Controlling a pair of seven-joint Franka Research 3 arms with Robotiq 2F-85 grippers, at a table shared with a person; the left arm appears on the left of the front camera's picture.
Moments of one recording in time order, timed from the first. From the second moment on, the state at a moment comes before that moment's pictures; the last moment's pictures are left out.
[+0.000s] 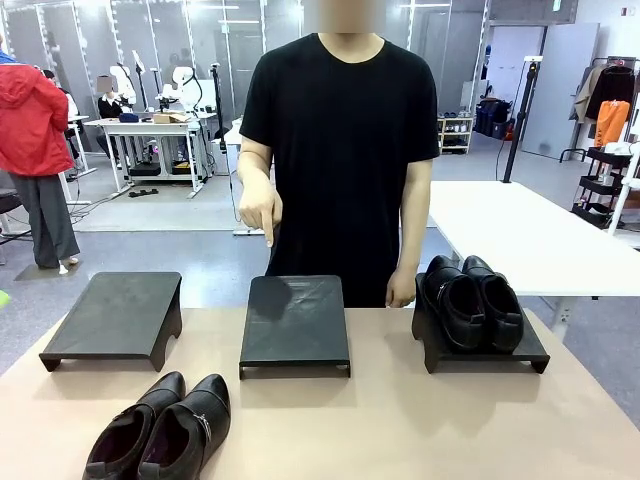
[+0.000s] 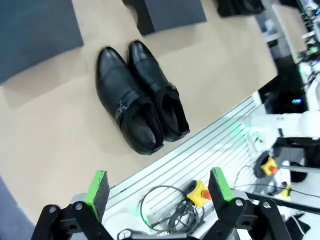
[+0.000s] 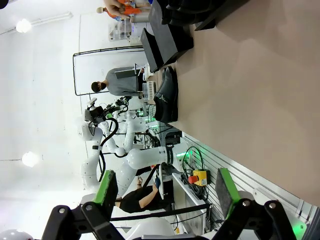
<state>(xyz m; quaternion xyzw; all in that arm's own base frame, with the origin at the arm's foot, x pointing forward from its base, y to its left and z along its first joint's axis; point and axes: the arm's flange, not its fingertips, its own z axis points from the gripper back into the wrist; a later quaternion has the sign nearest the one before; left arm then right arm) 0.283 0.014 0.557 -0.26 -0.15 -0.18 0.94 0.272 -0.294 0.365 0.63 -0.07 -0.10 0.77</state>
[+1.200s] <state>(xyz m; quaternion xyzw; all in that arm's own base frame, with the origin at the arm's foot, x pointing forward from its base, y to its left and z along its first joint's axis) 0.281 -0.148 0.484 -0.13 -0.03 -0.06 0.99 0.273 -0.294 0.365 0.63 -0.07 -0.10 0.77</state>
